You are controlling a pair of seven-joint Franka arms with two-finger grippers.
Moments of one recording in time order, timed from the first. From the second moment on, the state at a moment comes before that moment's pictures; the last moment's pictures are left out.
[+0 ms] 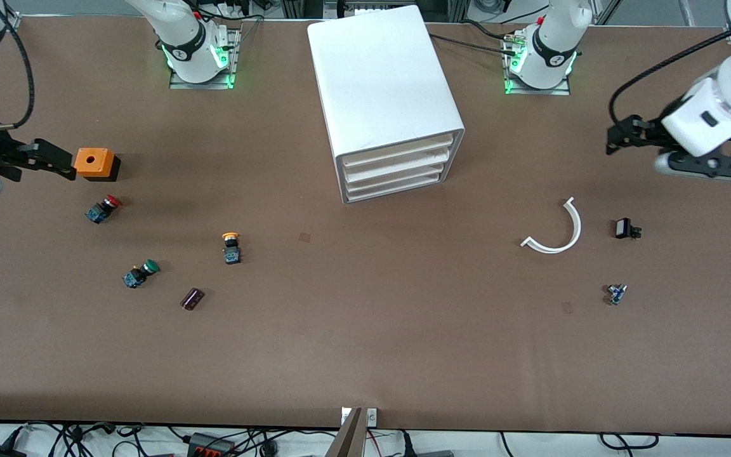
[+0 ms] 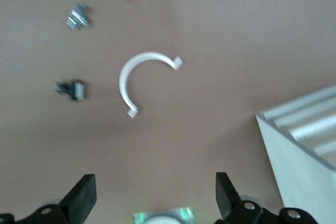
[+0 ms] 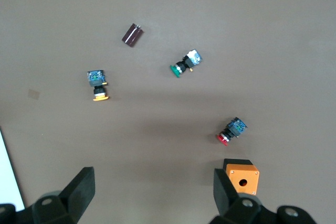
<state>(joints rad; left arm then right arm) -0.02 0.00 -0.07 -1.70 -0.08 1.47 0.02 0.08 0.10 -0.08 -1.56 0.00 1.61 -0.05</state>
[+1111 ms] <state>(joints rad) -0.03 0.31 -0.16 -1.89 -0.94 1.68 0.57 0.27 0.47 -0.07 -1.57 0.00 1.83 -0.02</state>
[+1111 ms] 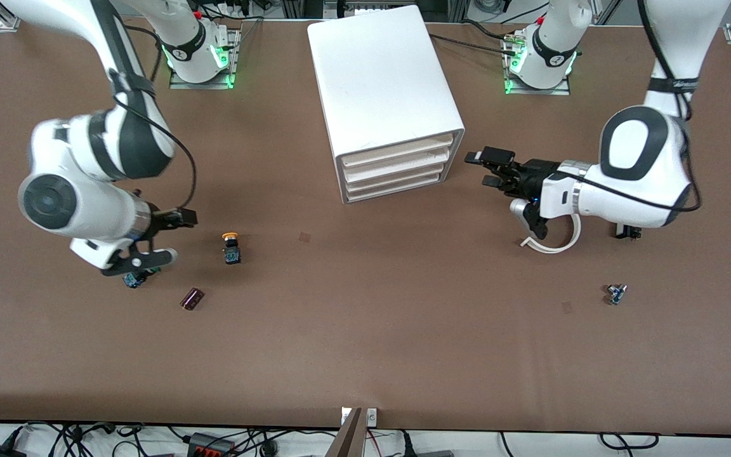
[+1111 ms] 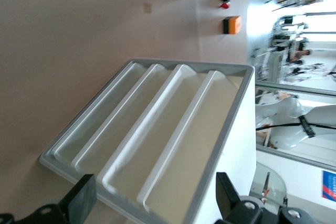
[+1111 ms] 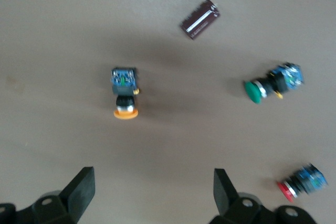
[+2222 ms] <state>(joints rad) -0.03 0.34 -0.33 -2.12 -1.16 1.84 0.79 0.33 0.71 -0.07 -1.57 0.04 2.02 0.04</state>
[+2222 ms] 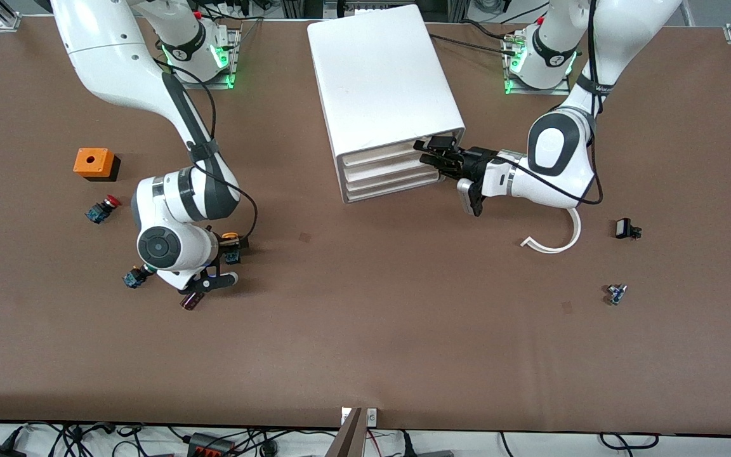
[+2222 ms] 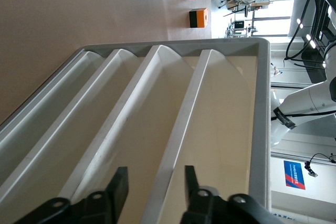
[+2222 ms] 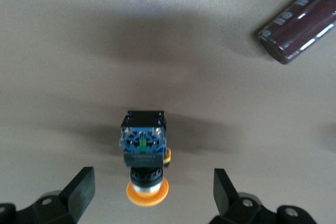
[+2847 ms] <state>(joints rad) -0.02 0.35 -0.33 -2.10 -1.17 1.83 0.83 0.34 0.75 -0.07 -1.57 0.10 2.07 0.04</state>
